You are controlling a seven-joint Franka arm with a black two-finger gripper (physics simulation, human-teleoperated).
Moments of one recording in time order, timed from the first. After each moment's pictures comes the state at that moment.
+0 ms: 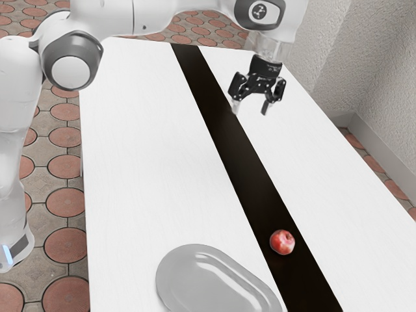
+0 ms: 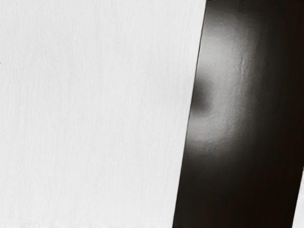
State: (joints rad) arm -0.04 0.26 0.07 -1.18 -0.14 1.36 -1.71
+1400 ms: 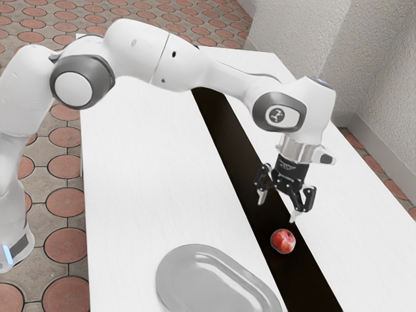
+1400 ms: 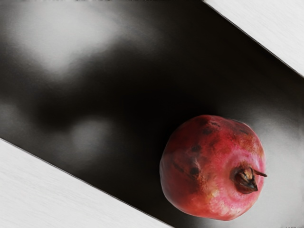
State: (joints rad) arm -0.11 0.41 -0.20 -1.38 -0.17 1.78 -0.81
